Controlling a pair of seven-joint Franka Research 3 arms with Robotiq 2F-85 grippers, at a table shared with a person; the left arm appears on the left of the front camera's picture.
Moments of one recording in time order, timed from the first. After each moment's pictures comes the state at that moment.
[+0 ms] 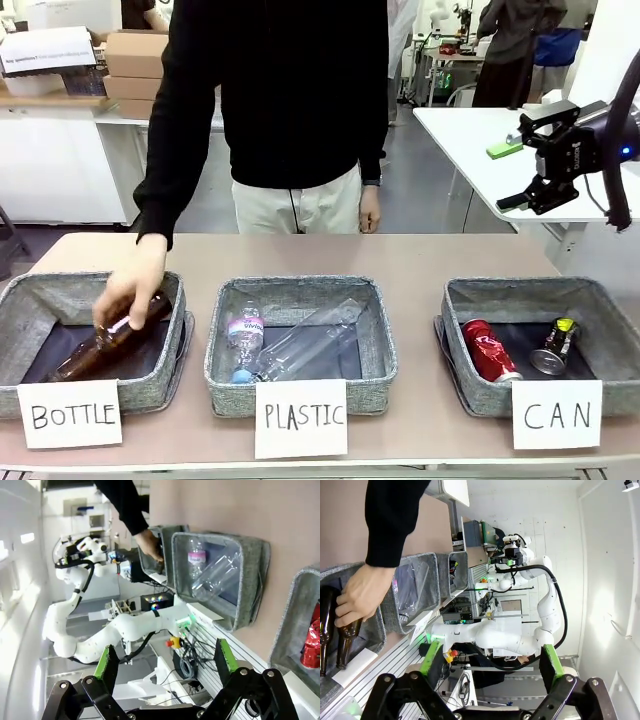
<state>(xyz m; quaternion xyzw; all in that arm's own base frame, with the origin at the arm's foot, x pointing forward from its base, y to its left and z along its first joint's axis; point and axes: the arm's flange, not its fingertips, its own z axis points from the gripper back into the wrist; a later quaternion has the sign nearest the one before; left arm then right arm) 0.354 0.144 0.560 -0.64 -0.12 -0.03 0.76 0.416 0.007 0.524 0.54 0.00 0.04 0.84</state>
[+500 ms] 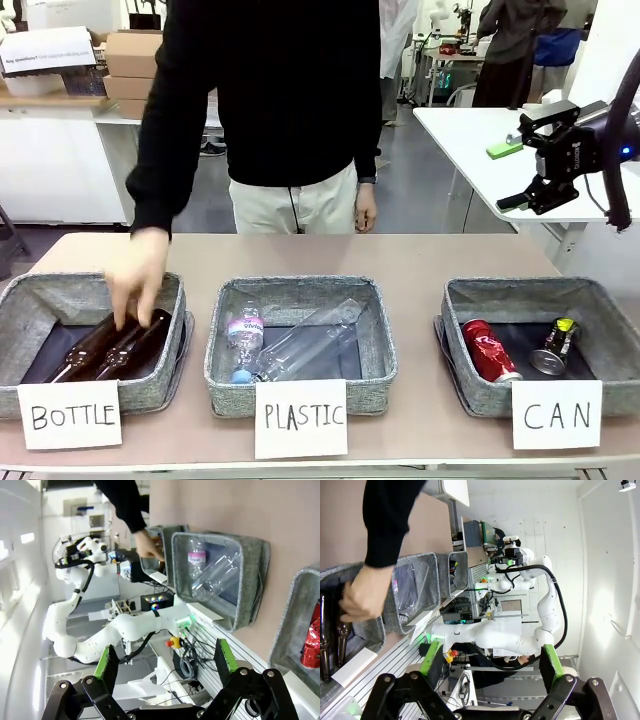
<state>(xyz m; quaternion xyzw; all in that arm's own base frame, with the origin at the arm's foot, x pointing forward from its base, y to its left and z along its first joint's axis) 0.354 0.144 0.560 -0.64 -0.12 -0.03 0.76 0.416 0.007 0.524 0.54 0.00 0.04 0.84</state>
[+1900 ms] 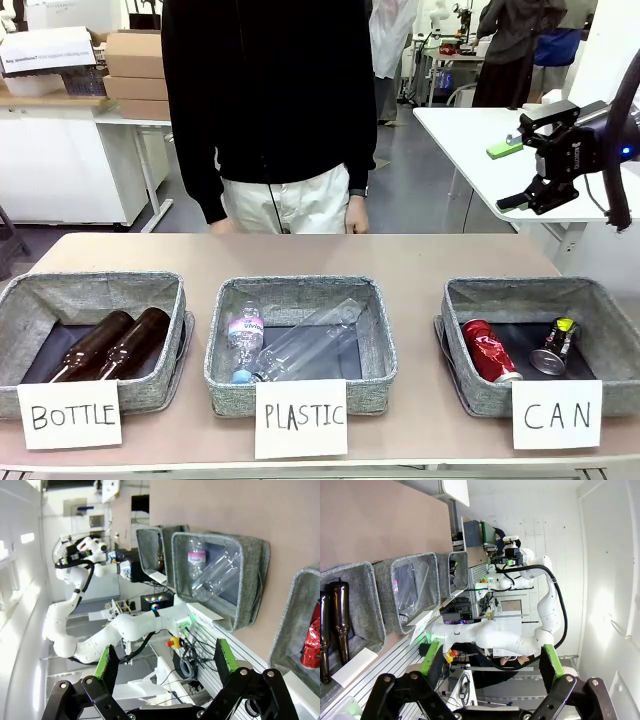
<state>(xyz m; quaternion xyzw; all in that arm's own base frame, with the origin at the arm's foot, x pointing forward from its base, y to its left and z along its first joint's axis) 0.354 0.144 0.560 -0.64 -0.12 -0.03 0.76 0.416 0.007 0.524 0.54 0.00 0.04 0.84</state>
